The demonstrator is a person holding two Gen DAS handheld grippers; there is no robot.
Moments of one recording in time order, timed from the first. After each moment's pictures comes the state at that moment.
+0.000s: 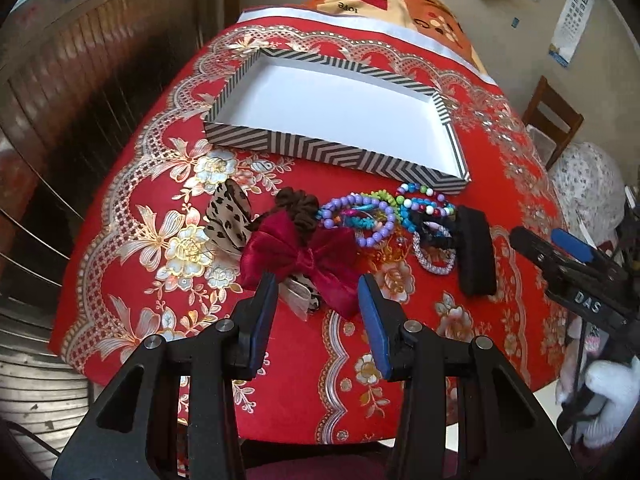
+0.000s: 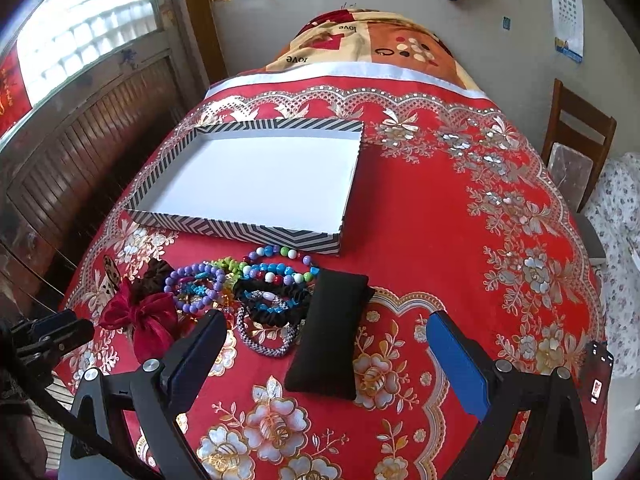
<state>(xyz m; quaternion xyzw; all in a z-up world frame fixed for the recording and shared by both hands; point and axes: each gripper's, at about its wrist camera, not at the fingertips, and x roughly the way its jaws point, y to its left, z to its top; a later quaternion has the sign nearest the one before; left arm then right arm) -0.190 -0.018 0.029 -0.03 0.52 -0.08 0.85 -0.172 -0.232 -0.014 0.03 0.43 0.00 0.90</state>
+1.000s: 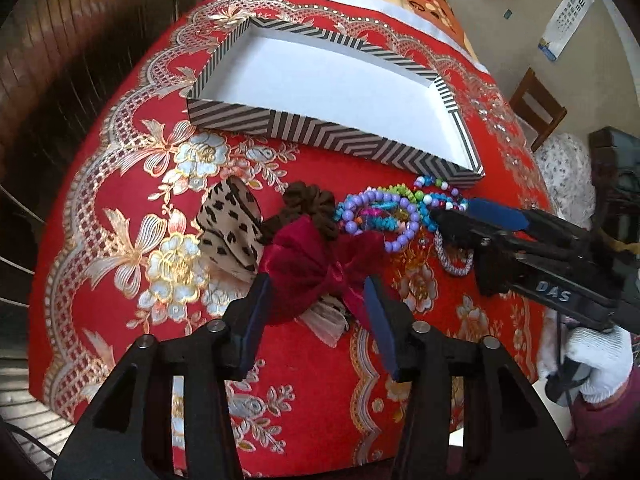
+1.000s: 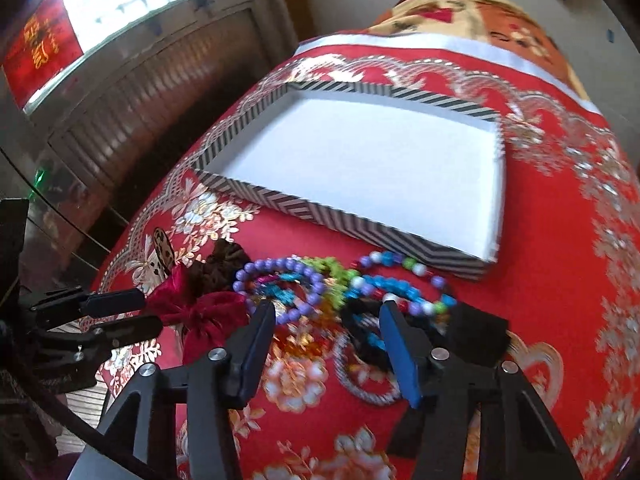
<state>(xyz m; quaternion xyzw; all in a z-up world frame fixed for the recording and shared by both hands) -0.149 0.014 -0.011 -0.06 0.55 -0.15 0.82 -0.110 -0.161 -0.050 0.00 0.47 0.16 0.87</state>
